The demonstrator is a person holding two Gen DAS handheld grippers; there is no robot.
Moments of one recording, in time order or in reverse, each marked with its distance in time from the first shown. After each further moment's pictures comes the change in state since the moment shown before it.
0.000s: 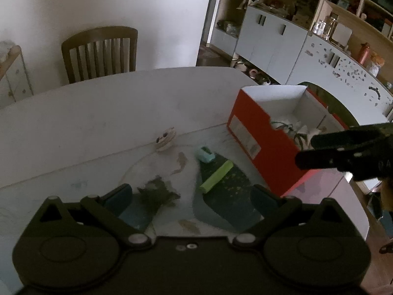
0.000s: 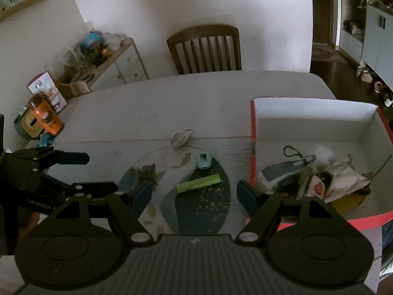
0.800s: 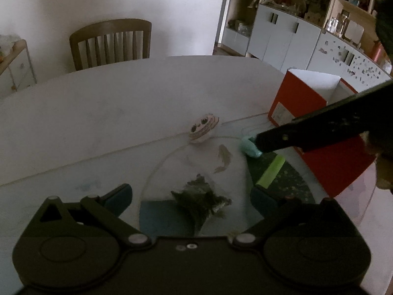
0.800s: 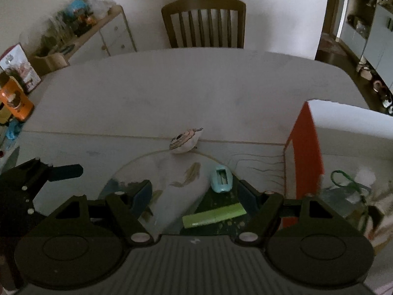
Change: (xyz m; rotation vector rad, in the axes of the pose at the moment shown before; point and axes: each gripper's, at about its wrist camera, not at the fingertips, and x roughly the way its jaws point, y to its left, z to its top) left arm 0.069 0.047 -0.018 0.004 -0.014 0.053; right arm 0.131 0.038 0.037 -0.042 0.141 -0.094
